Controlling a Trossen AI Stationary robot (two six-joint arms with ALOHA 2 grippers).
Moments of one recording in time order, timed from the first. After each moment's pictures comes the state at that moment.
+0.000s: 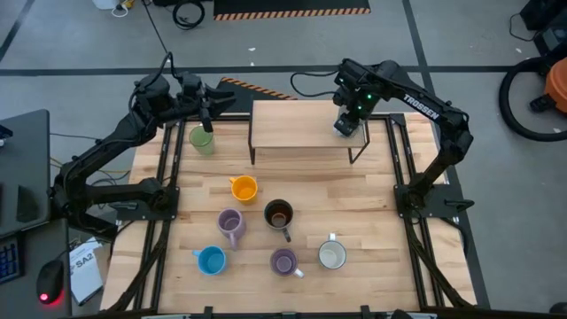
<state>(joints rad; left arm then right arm) 0.72 1.00 1.06 -0.05 0.40 -0.25 -0.65 1.62 1.79 -1.49 -0.07 0.06</state>
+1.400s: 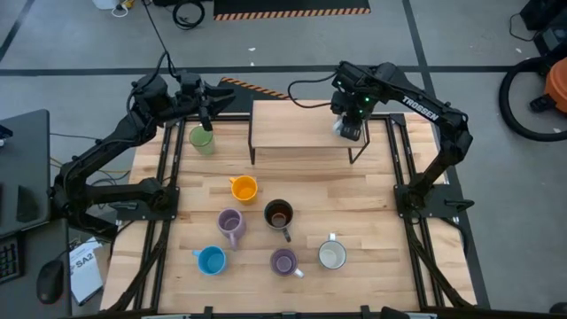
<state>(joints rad) 0.72 1.00 1.06 0.00 0.40 -0.25 -0.62 1.62 1.79 -1.49 -0.01 -0.27</state>
